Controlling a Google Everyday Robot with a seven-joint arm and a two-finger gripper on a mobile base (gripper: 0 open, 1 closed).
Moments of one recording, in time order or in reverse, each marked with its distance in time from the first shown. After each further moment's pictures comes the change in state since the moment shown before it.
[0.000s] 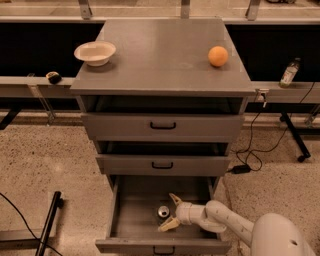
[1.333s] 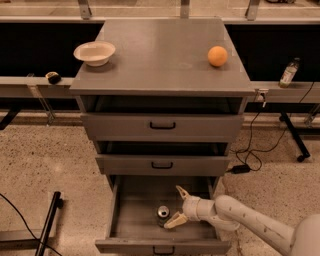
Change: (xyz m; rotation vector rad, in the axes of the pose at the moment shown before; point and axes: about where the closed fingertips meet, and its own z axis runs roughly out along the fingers) arm -0.075 0.009 -0.071 0.071 0.068 -0.111
